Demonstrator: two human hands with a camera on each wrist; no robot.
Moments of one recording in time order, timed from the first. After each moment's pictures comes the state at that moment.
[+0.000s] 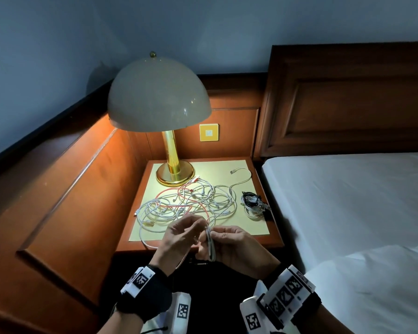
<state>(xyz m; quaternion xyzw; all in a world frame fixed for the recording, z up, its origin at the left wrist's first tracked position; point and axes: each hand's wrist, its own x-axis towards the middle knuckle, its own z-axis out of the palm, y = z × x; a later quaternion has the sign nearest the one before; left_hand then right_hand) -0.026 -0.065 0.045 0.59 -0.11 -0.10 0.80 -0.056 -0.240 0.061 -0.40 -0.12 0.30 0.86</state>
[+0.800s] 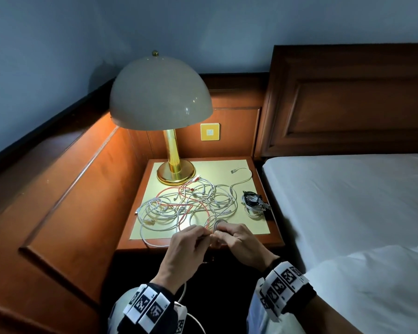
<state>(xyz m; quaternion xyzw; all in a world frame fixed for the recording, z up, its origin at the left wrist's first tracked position) -0.041 -0.064 0.032 0.85 -0.26 0.17 0.42 -0.038 -0.255 0.039 -0.82 -0.17 0.07 0.54</state>
